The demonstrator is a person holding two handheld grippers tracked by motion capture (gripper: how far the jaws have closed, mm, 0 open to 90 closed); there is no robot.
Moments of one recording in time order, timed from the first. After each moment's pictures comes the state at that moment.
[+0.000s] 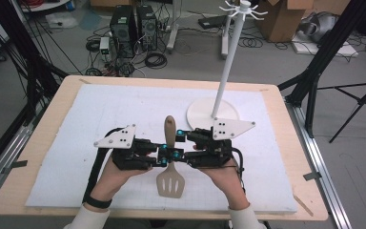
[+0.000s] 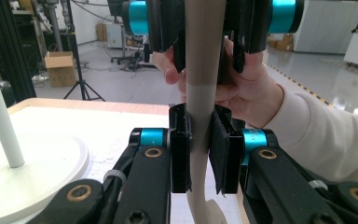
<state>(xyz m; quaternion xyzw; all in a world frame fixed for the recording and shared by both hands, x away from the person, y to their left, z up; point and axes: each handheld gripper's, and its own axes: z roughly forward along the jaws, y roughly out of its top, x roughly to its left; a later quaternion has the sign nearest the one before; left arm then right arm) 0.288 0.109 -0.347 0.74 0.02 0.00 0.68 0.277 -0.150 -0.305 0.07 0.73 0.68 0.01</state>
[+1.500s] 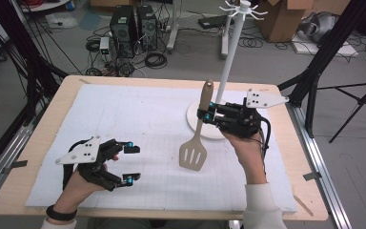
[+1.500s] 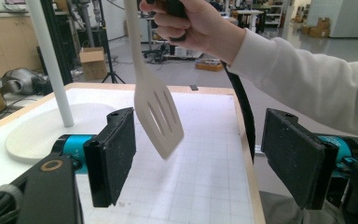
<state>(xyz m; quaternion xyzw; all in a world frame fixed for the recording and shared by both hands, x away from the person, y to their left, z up) 0.259 0.188 -0.362 0.74 0.05 0.06 0.67 0.330 -0.218 -0.276 0.13 0.71 0.69 0.07</state>
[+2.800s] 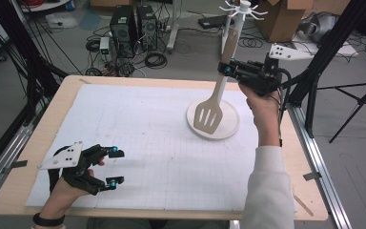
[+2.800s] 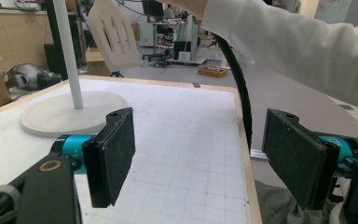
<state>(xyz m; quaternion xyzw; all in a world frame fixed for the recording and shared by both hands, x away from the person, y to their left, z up) 0.256 0.223 -0.382 0.73 0.07 0.05 0.68 0.399 -0.258 -0.213 0.18 0.69 0.69 0.12</state>
